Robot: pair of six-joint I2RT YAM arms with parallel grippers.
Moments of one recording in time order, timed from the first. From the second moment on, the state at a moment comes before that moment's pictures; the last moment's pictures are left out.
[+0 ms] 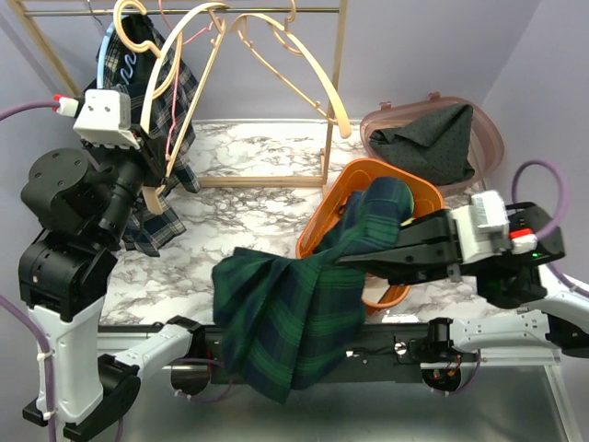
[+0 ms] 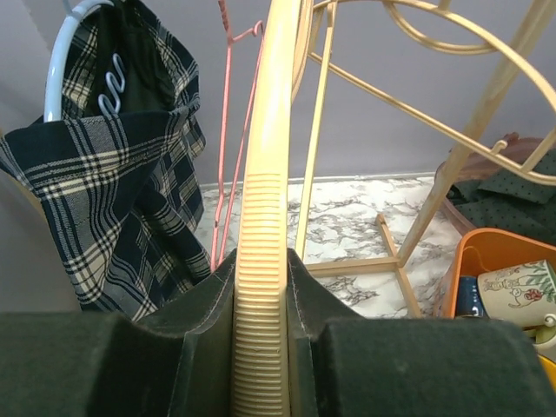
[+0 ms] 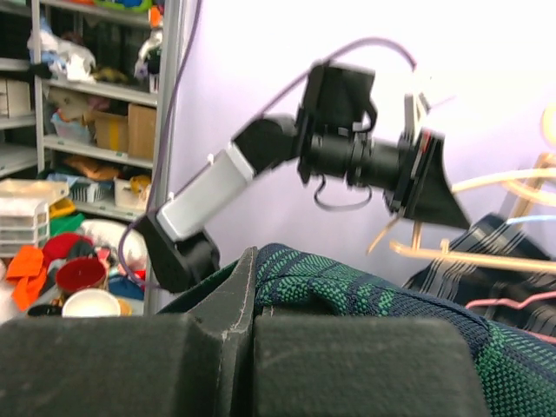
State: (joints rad) left arm -0.35 1.00 1.91 -0.90 -0.22 -0.05; right arm 1.39 0.94 1.33 0.14 -0.32 -0.07
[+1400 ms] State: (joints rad) left arm -0.35 0.96 1.93 -0.92 -0.23 -0.01; right arm 1.39 0.78 1.29 0.12 -0.33 -0.09
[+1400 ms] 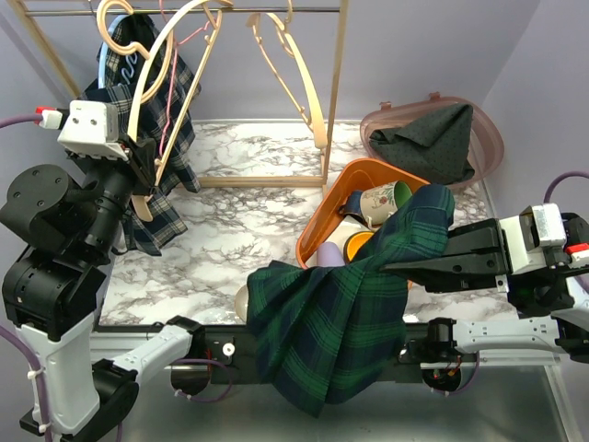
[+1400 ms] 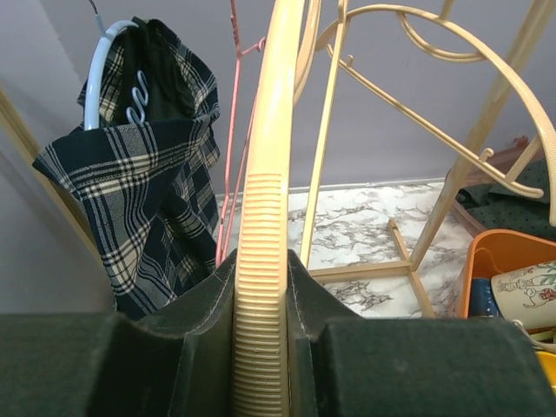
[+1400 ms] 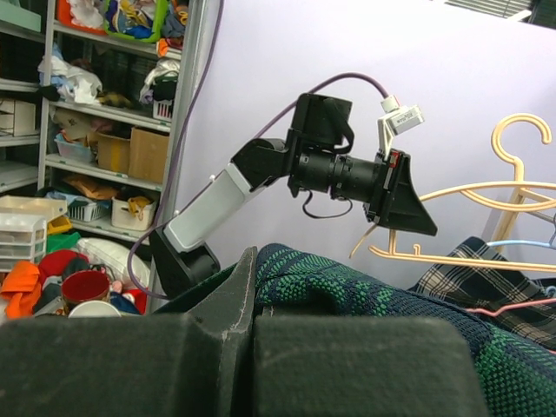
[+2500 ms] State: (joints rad) left arm -0.35 1.16 1.90 -0.97 -0.27 0.00; right arm 1.39 0.80 1.29 0.09 -0.29 -0.09
